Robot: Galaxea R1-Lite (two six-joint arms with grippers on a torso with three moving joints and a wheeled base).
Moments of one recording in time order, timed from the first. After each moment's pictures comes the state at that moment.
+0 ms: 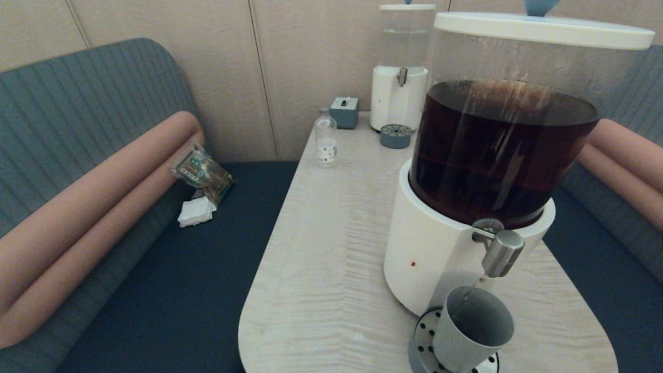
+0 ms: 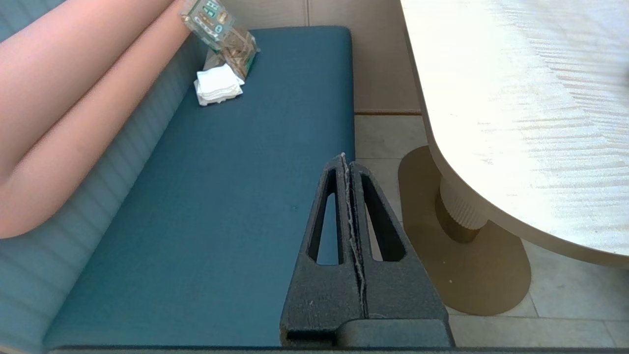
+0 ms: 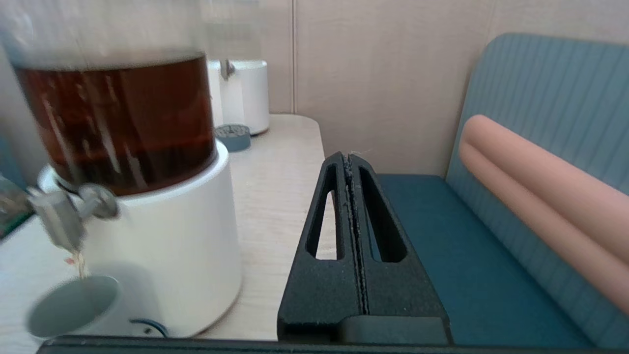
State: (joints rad) left arm 0.01 0.00 0.00 -0.01 -0.02 0.01; right arm -0.03 0.20 -0.56 0.01 -0.14 0.00
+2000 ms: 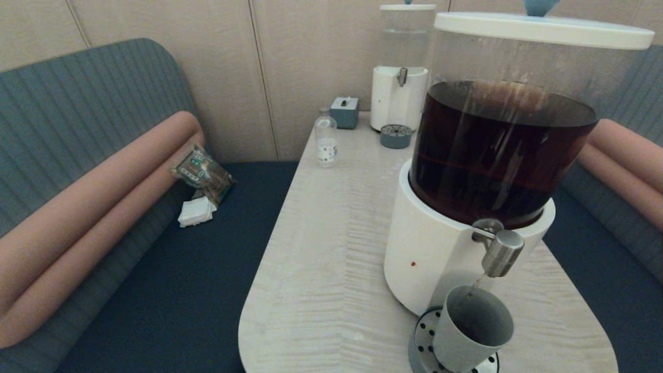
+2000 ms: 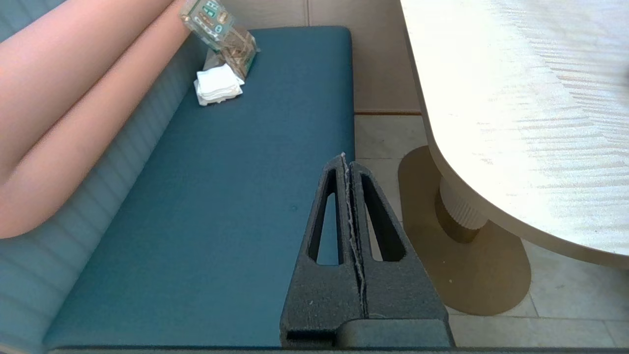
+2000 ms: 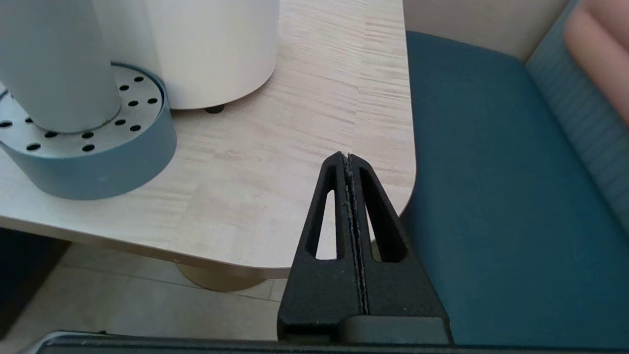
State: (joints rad) left arm 0.01 0.00 0.00 -0.01 -0.02 0.01; right arm -0.01 0.00 0.00 0.03 0.02 -0.10
